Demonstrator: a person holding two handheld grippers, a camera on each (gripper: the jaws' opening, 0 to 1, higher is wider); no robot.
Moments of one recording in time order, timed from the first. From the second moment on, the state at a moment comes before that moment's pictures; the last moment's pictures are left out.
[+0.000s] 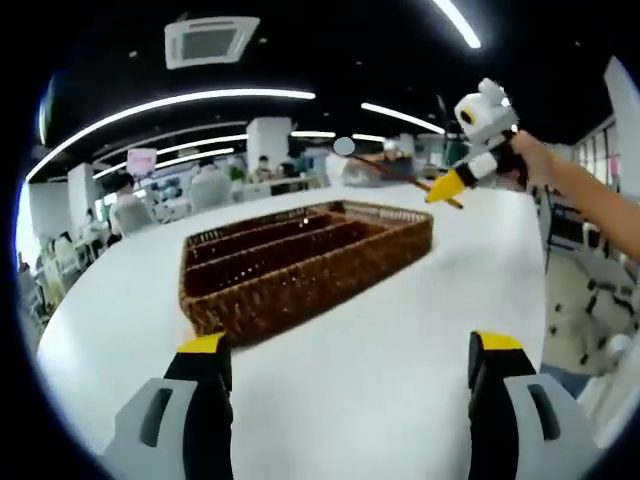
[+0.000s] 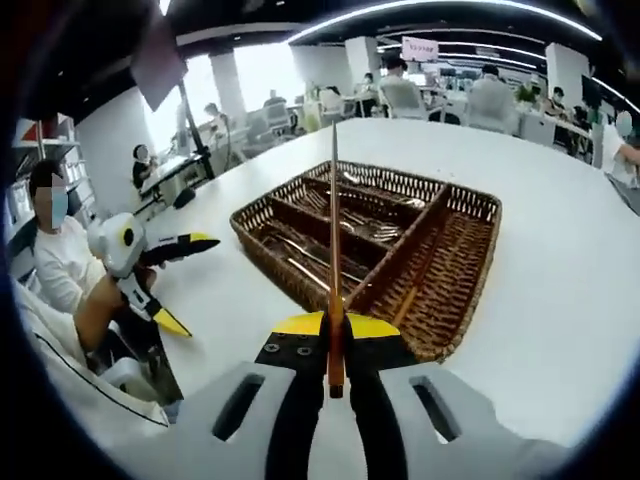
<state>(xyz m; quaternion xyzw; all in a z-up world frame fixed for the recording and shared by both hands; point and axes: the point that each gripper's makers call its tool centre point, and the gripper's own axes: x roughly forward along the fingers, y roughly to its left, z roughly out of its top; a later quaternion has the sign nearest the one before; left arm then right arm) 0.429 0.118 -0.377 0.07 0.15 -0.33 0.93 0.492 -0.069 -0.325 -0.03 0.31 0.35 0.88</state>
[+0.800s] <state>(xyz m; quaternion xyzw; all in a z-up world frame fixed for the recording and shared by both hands) 0.426 0.123 -0.388 0.09 0.16 -0.33 0.92 0.547 -0.091 -0.340 0.03 0.33 0.24 0.91</state>
